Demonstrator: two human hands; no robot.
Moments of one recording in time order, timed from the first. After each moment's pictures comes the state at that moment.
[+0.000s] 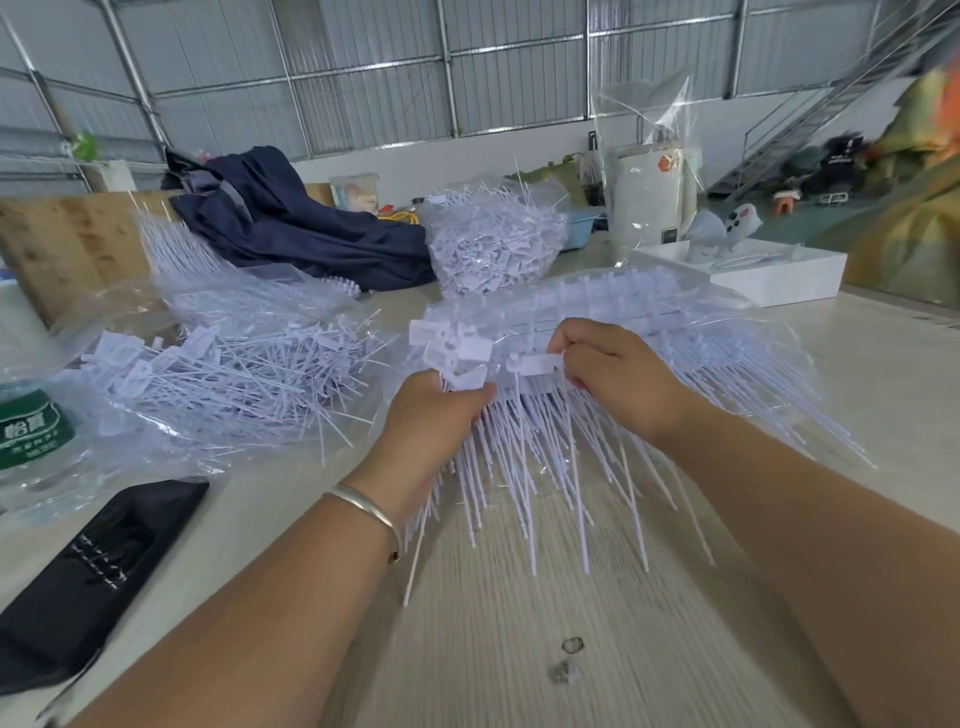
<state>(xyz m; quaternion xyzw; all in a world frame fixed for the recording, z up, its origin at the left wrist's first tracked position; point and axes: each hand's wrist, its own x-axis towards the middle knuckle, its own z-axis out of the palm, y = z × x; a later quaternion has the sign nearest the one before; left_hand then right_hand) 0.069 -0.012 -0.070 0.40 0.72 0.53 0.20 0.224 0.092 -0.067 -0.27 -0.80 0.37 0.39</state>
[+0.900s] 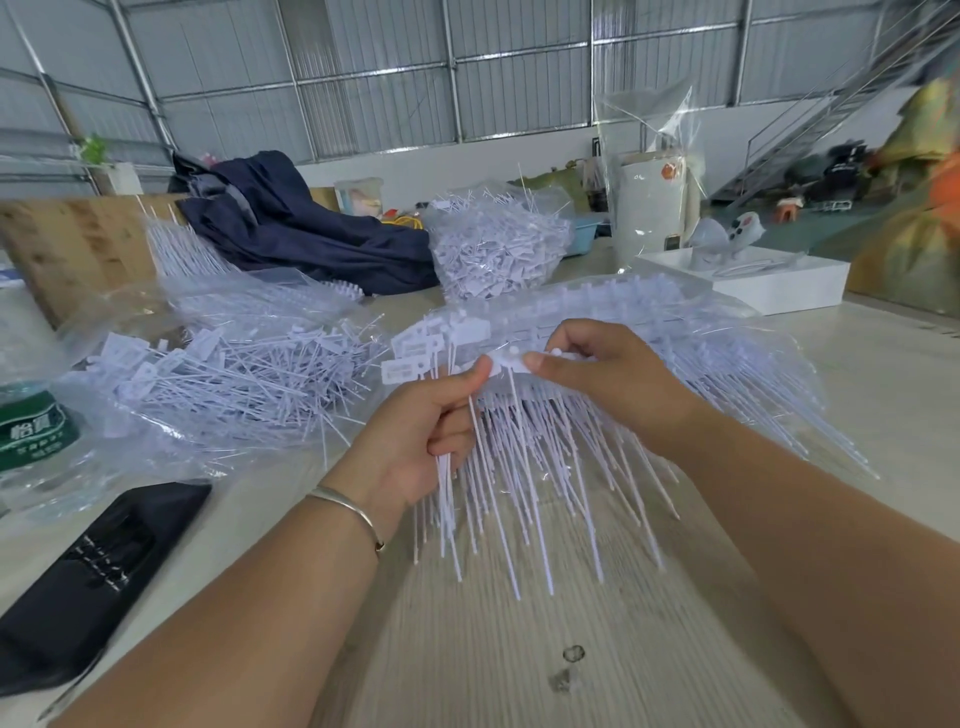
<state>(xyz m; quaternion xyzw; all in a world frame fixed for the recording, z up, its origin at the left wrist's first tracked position) 0.068 -0.020 -0.060 0.33 0.49 0.64 0.48 0.220 0.086 -0.060 -0.23 -0.78 0.42 0.40</state>
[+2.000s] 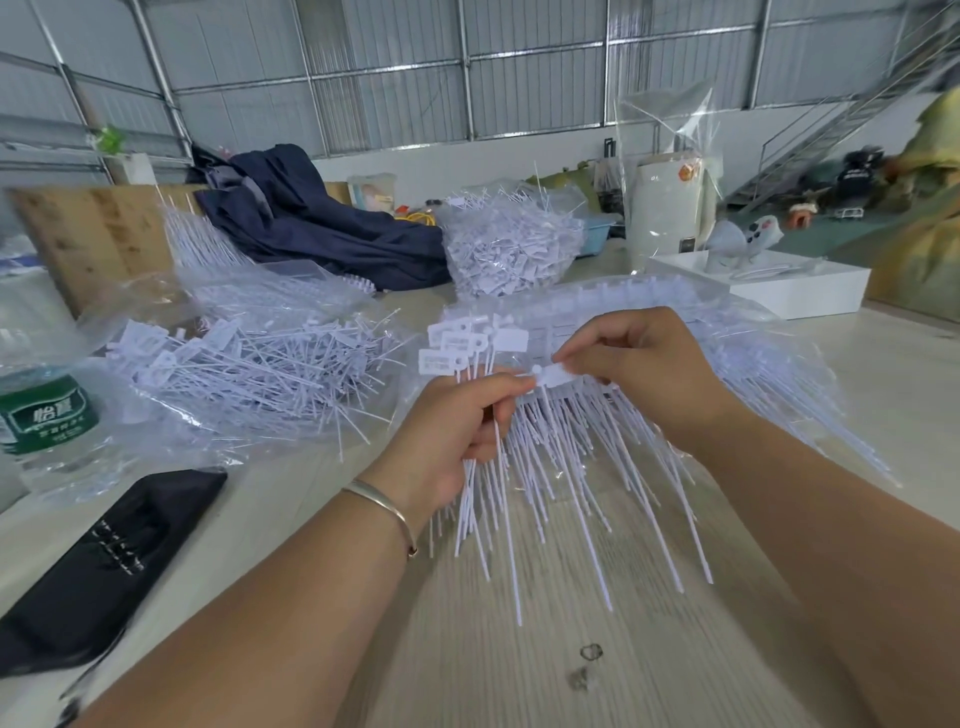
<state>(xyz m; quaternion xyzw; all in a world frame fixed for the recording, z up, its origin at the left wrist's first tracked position) 0.075 -0.016 -0.066 0.39 0.57 0.61 0.39 0.226 0.077 -0.048 -0.21 -0.76 0.42 0.45</state>
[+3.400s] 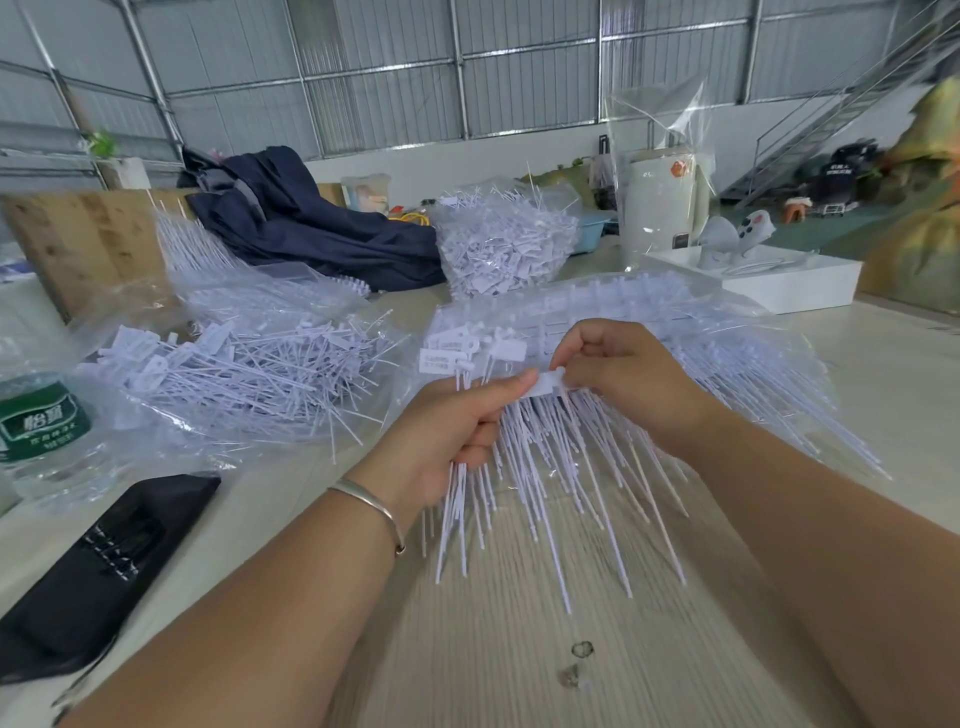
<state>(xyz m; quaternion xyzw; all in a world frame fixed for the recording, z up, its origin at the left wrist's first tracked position) 0.075 -0.018 -0.064 0.39 0.59 0.57 0.42 0.221 0.087 -0.059 -0.24 -0.77 0.45 0.39</state>
